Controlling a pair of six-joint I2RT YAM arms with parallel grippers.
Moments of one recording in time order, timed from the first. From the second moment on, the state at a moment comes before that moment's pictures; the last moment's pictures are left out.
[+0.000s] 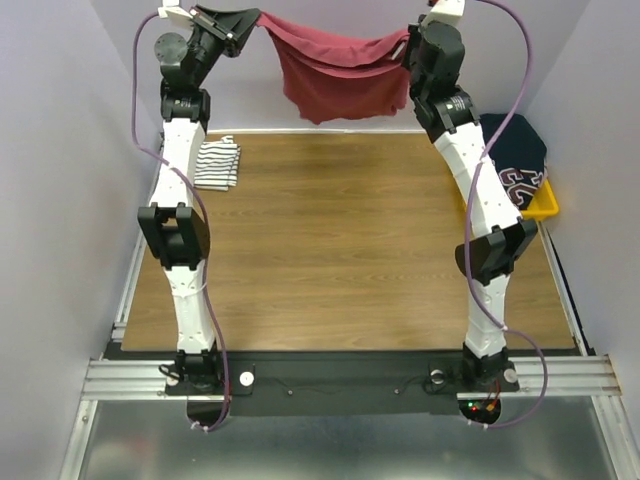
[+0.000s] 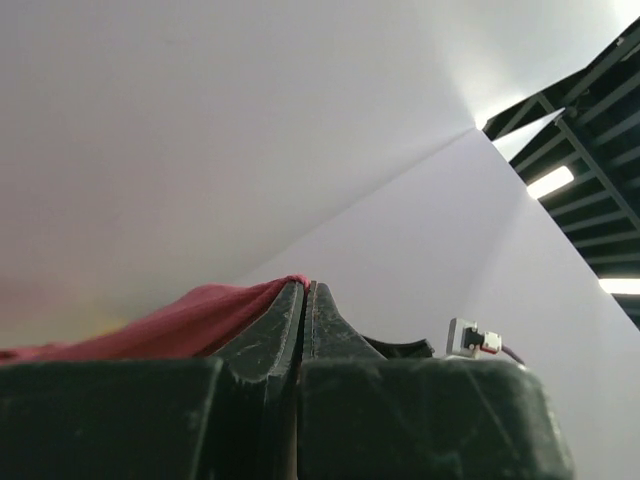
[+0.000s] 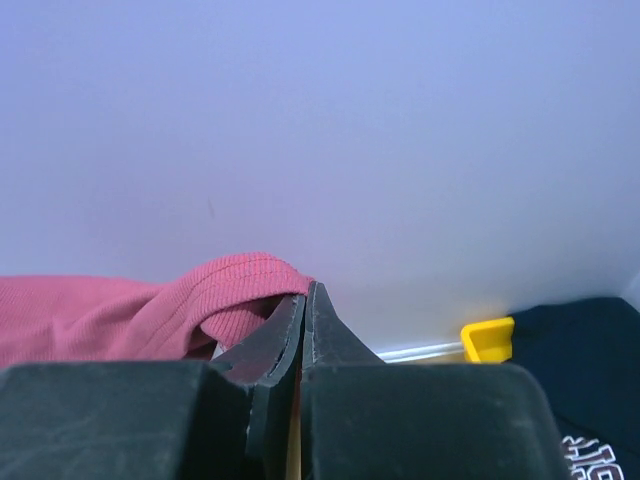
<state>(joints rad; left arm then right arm) -0.03 2.23 2.46 0.30 0.54 -1.43 0.38 2.10 2.53 -0.30 0.55 0.02</state>
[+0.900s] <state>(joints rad) -0.22 1.75 0.60 0.59 0.49 -1.38 0.34 1.61 0.84 -0.18 0.21 0.53</state>
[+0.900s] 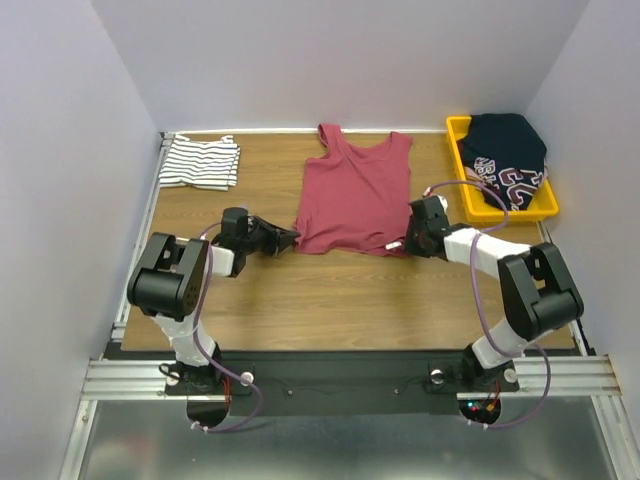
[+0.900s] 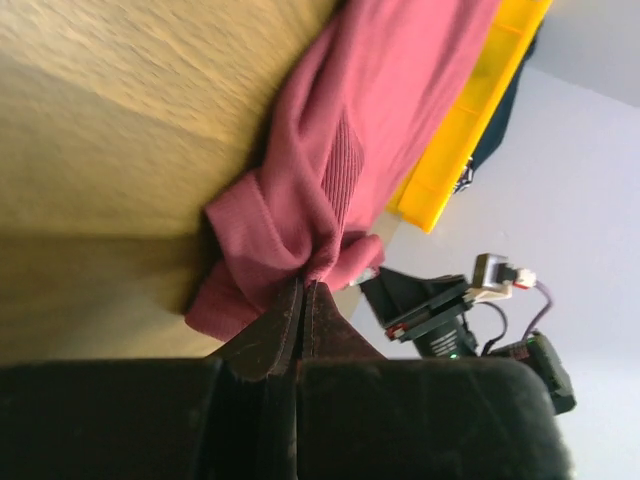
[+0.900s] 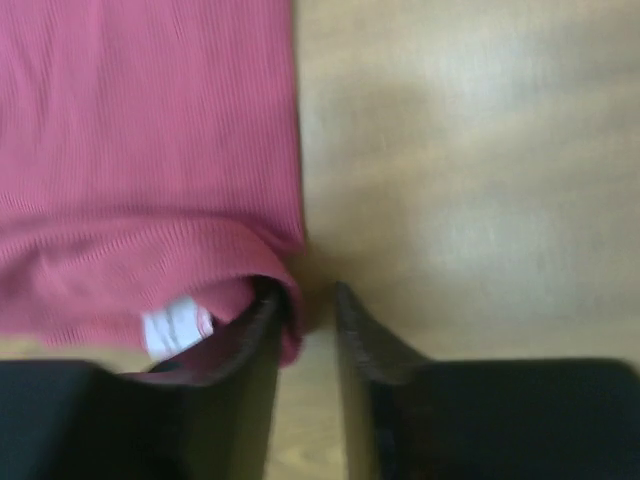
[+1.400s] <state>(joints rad) -0.21 1.58 0.58 0.49 0.48 -1.32 0.34 1.19 0.68 -0.26 0.11 0.64</state>
